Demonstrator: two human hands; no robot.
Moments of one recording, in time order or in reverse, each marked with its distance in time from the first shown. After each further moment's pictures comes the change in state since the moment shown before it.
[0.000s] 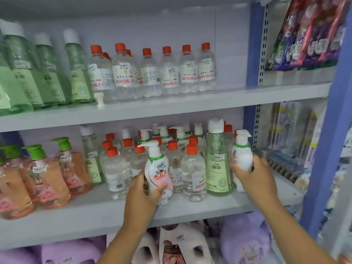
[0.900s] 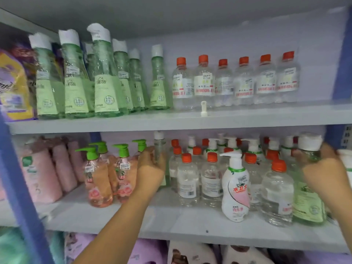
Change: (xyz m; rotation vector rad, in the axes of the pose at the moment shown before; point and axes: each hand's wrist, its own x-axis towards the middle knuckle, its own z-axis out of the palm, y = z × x) left_hand 0.112 -0.045 -0.155 -0.016 0.335 0.015; right_hand -0.002 -0.132 0.031 0.202 0.051 -0.055
